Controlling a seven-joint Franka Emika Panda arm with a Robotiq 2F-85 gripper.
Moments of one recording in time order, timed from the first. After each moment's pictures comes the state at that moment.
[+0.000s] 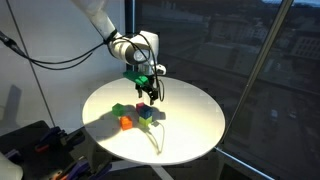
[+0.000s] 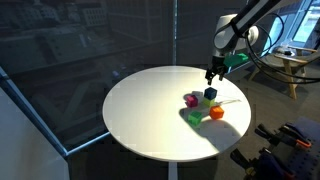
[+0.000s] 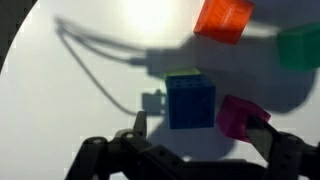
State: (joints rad) arm -0.05 0.37 -0.10 -2.13 0.04 2.47 -0.06
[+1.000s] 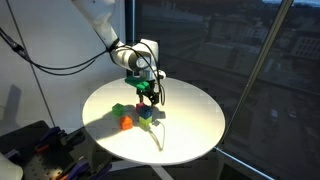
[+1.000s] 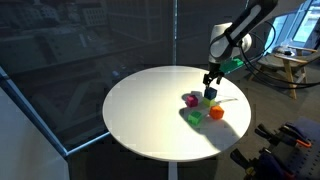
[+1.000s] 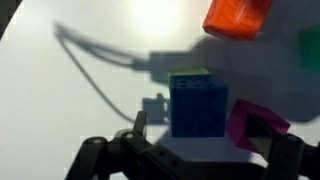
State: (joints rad) arm -0.04 0.46 -0.09 -2.07 -0.01 2.50 -0.02
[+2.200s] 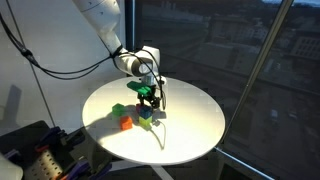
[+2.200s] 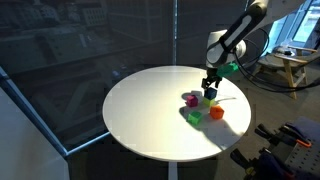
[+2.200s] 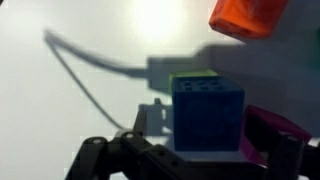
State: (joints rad) arm -0.04 0.56 -0.09 -2.01 -0.01 2.50 -0.02
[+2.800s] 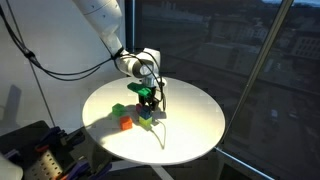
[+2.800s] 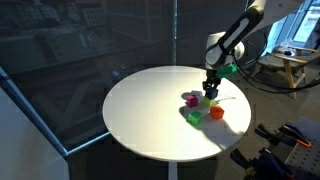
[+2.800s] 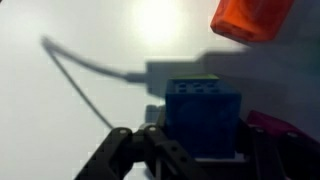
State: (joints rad) arm -0.04 0.58 -0.09 -1.99 -0.01 2.48 -0.02
